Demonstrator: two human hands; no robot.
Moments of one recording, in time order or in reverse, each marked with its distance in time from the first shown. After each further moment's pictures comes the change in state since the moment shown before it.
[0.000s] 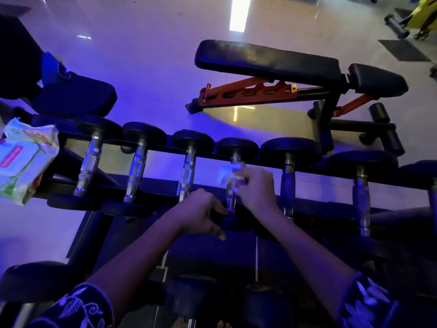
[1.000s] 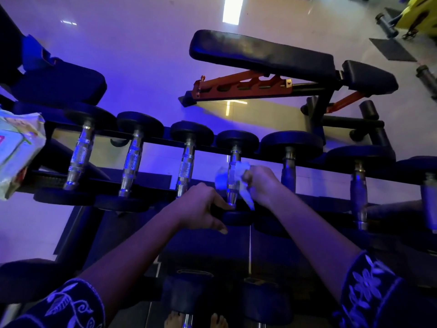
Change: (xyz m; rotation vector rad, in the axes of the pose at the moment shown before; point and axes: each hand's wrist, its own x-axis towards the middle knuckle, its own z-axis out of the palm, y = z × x) left_hand -0.003 -0.001 0.002 -0.080 0.014 0.054; right_hand 0.018 0.002 0.003 0.912 -0.174 0.758
